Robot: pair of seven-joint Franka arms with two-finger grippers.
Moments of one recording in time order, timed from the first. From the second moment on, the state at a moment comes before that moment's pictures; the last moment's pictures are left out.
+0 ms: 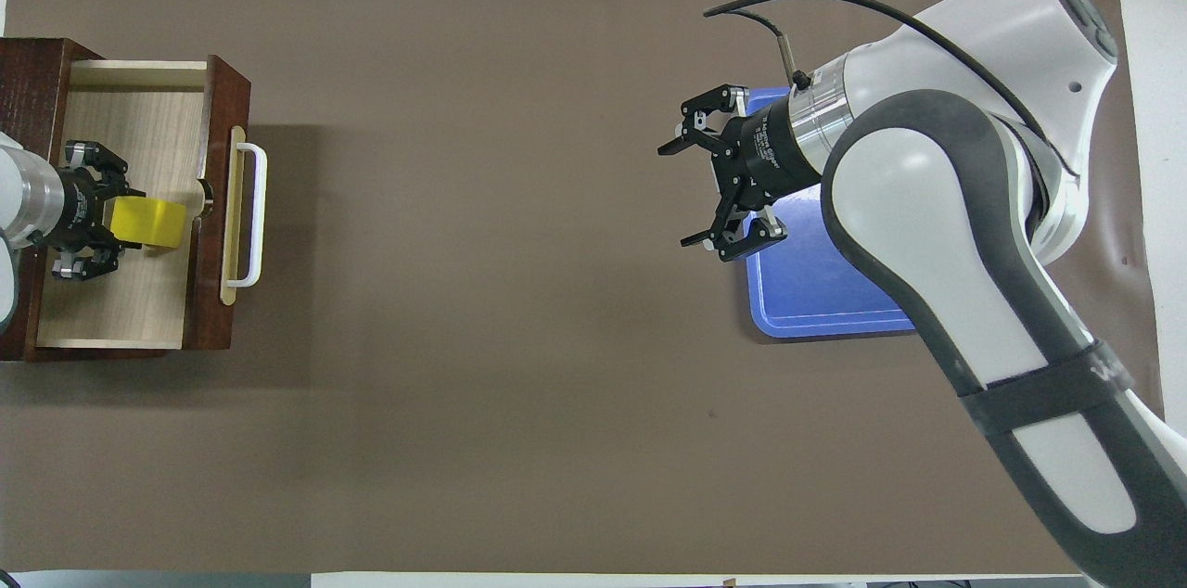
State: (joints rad) left arm 0.15 0.03 -0.08 -2.01 0.11 2.15 -1.42; right arm 0.26 0.25 0.02 -1.62 0.67 1.85 1.45
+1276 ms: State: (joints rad) left arm -0.40 0.20 -0.10 -1.56 0.07 1.75 -2.28; right arm 0.26 0.25 0.02 -1.62 0.67 1.85 1.45
